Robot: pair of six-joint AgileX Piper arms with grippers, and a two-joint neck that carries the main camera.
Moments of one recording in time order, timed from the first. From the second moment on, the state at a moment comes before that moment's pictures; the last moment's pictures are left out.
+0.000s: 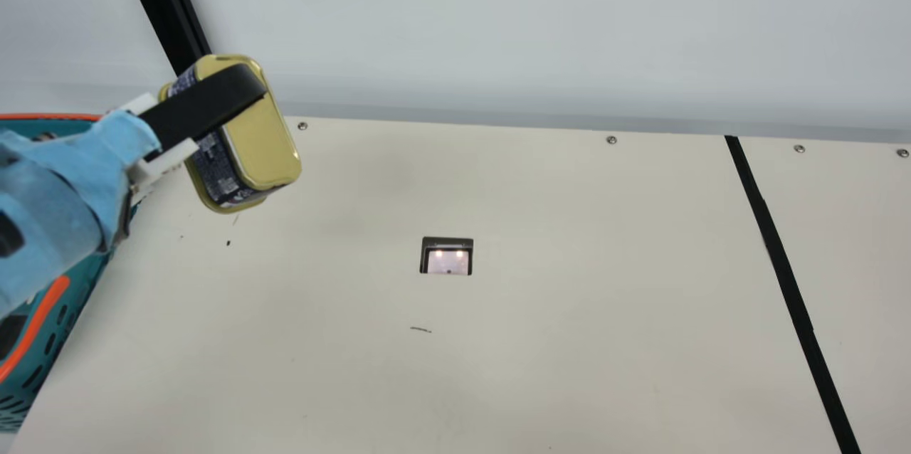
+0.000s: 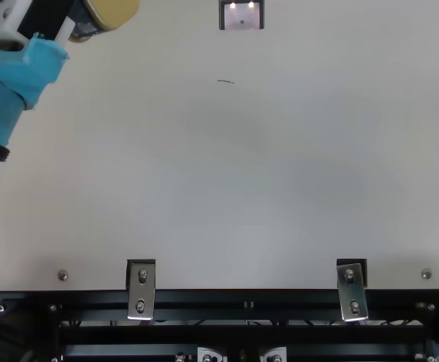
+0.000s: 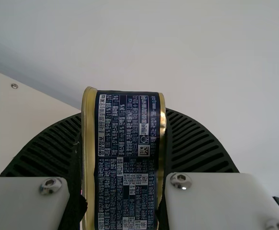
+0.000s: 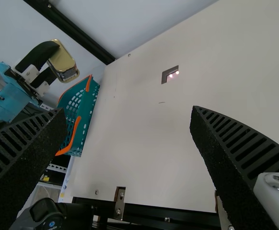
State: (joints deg) left arm -20.6 61.0 -42.3 -47.7 0.6 0.7; right arm 13.2 16.0 -55.8 17.1 69.9 33.1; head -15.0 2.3
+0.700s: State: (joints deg) left arm -30.8 70.3 -37.7 -38.6 -13.6 1.6; right arm 13.2 16.0 -55.8 17.1 69.9 33.1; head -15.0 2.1
